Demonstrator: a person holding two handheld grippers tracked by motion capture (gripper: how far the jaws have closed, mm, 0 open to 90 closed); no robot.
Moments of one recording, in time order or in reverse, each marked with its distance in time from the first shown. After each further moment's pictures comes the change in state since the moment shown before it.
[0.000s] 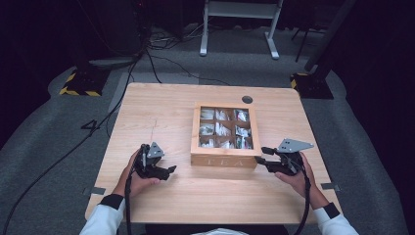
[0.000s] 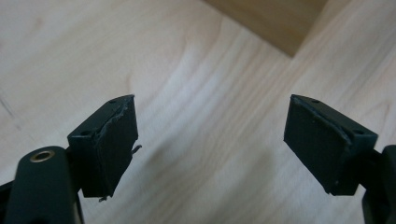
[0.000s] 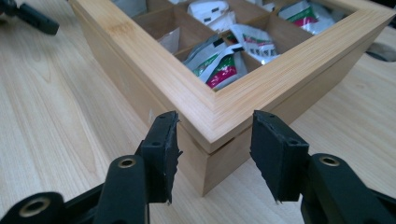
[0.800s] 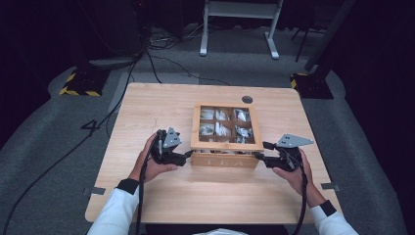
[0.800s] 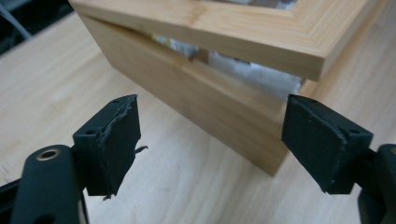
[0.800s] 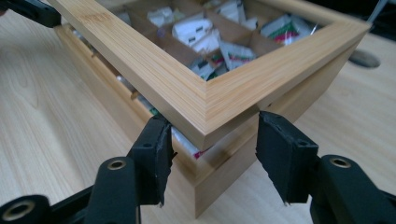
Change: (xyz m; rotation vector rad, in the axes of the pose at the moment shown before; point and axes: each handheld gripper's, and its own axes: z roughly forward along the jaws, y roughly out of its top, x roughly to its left) left arm -0.016 0.064 0.004 -0.153 0.043 0.141; right arm -0.003 0.014 0.000 -0.046 -0.046 0.042
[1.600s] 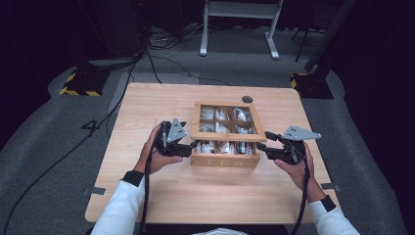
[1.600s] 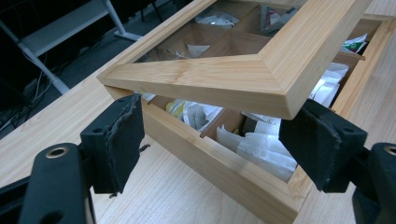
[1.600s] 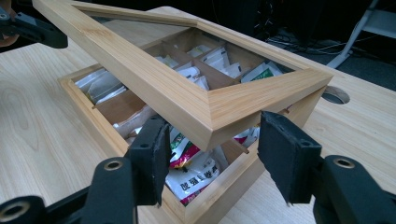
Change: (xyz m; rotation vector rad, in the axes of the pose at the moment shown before) left arm 0.001 0.033 -0.007 -0.109 0.029 0.044; right arm -0.003 0.025 -0.011 -0.088 -0.034 0.022
